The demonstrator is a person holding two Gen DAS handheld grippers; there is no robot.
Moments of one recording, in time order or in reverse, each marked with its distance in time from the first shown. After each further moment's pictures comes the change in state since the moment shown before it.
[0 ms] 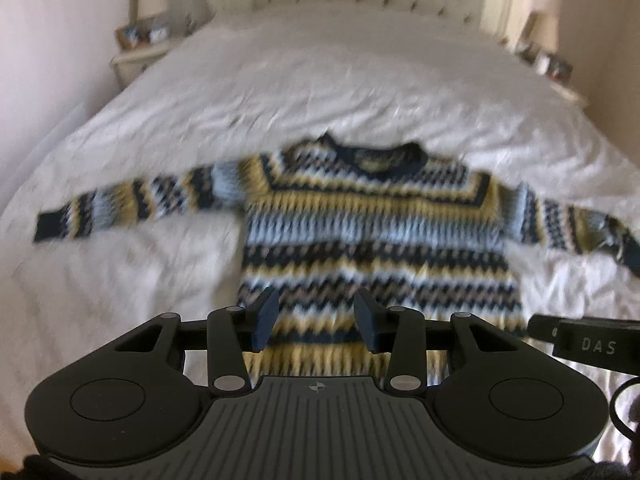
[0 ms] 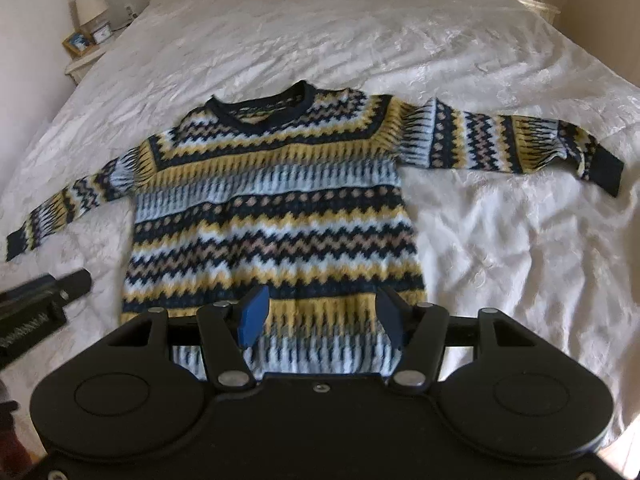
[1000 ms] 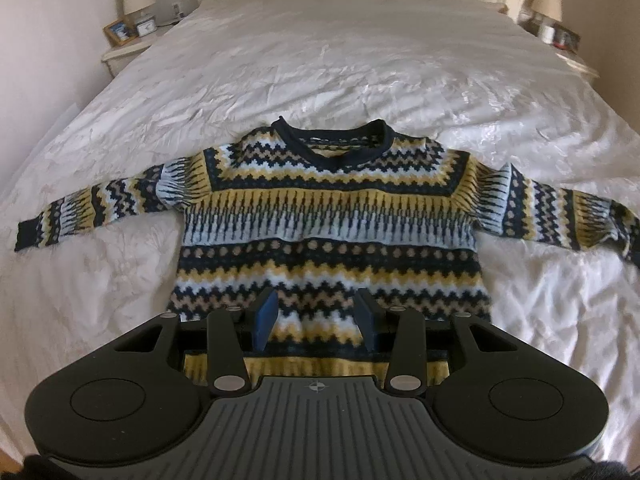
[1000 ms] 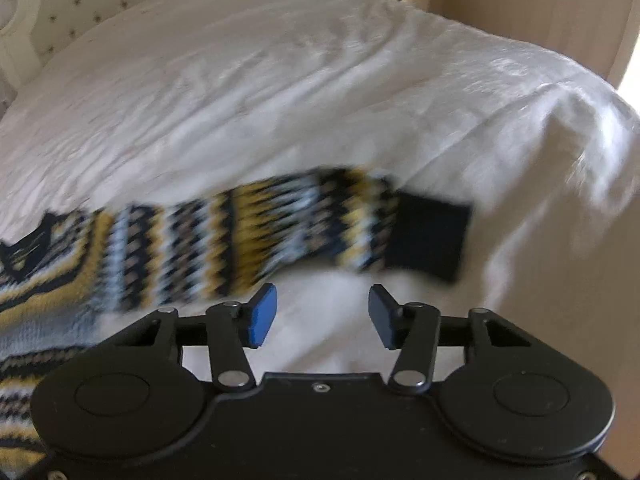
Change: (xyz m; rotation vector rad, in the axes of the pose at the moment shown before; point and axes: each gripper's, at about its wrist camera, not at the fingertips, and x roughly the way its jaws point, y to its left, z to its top) left arm 0.038 -0.106 0.024 0.022 0.107 0.087; right arm 0.087 -0.329 0.103 0.238 -0.075 -0.176
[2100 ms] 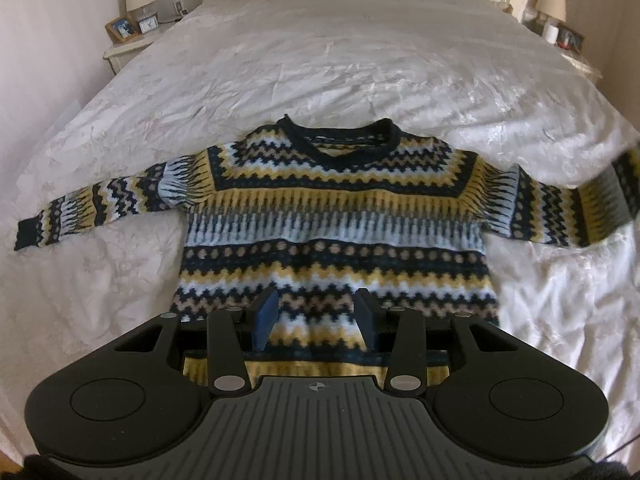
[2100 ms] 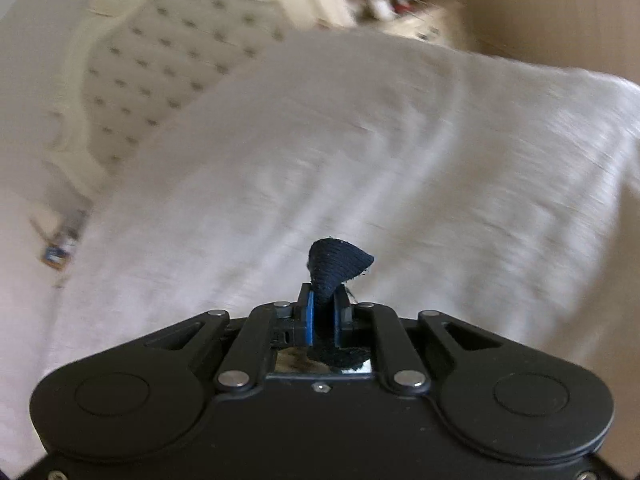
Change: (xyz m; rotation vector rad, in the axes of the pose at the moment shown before) left arm 0.010 0.024 0.002 0.002 0.005 -0.006; right arm -0.043 0.012 0.093 0.191 -0.153 0.370
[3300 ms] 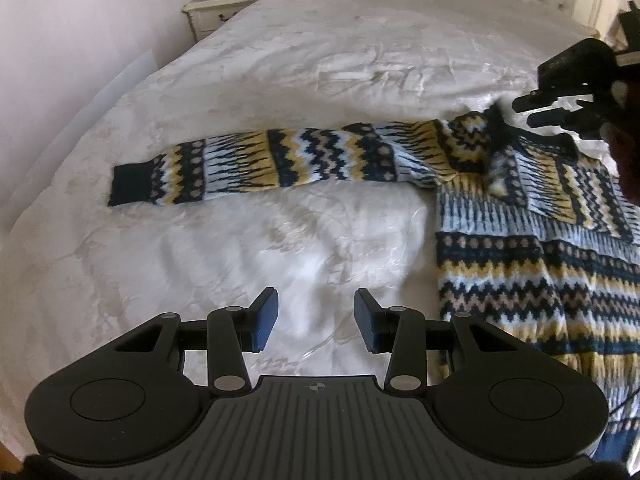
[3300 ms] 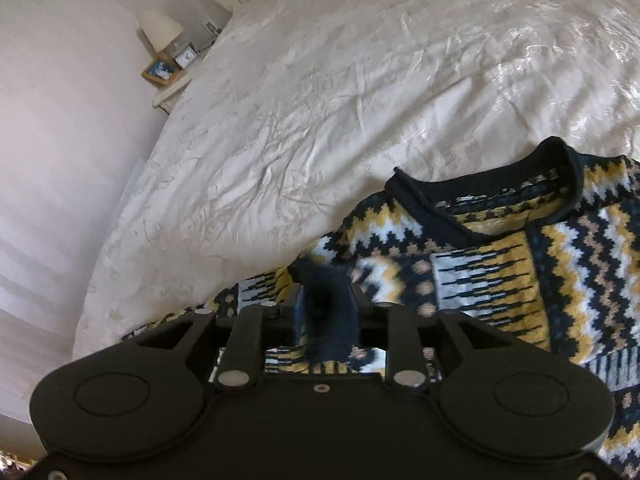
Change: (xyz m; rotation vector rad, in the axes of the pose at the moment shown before) left arm 0.038 0.245 -0.019 -0.113 0.047 0.086; right arm 0.193 0.390 -0.239 -0.262 0.383 0.234
